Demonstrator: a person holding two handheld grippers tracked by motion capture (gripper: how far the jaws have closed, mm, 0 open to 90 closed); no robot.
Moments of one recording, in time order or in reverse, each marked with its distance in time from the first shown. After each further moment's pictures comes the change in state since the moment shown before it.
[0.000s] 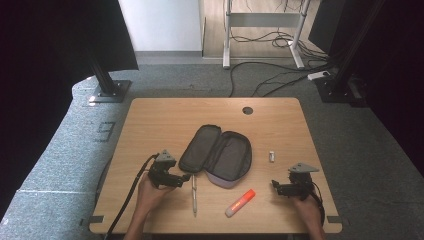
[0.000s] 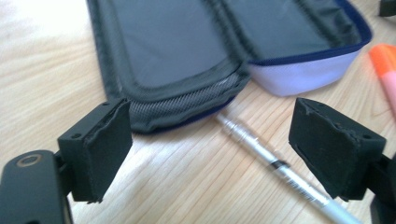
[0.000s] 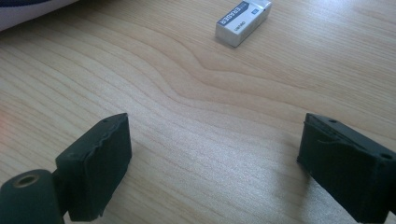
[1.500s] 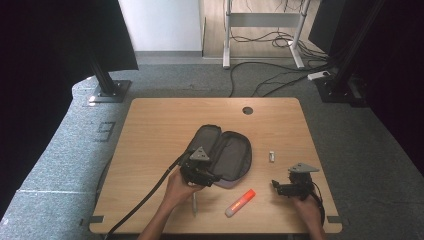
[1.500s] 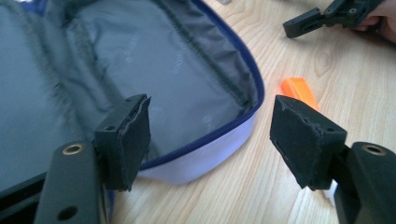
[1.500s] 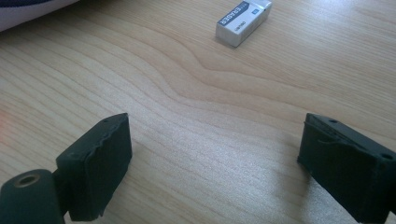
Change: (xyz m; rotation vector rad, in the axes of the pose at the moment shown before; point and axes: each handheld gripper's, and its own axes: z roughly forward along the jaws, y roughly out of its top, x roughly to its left) left arm -0.064 0.055 0.045 0.003 -0.182 0.180; right arm 0.000 0.000 0.000 0.000 0.001 0.000
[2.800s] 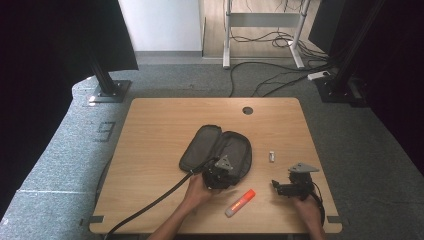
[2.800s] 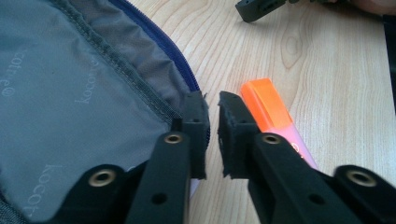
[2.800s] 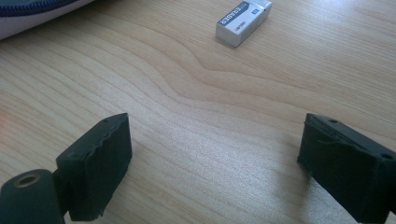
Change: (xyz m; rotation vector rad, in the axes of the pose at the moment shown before) left arm -0.032 0.016 0.063 0.070 -0.128 0.125; right arm 0.000 0.000 0.000 0.000 0.000 0.000
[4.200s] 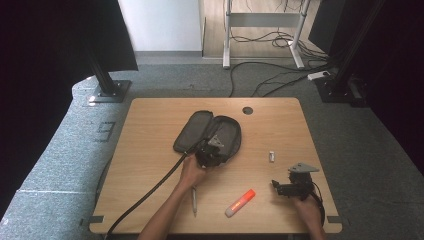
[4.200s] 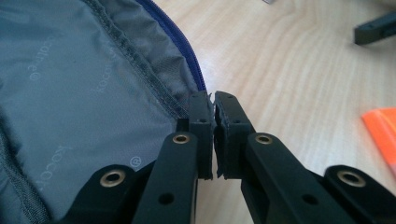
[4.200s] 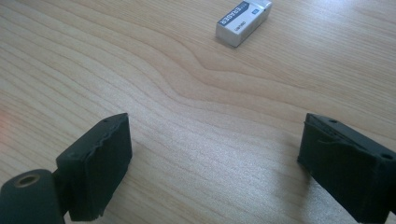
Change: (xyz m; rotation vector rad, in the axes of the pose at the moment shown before) left arm 0.066 0.011 -0.008 0.010 0.125 -0.060; right arm 0.000 0.000 0.000 0.000 0.000 0.000
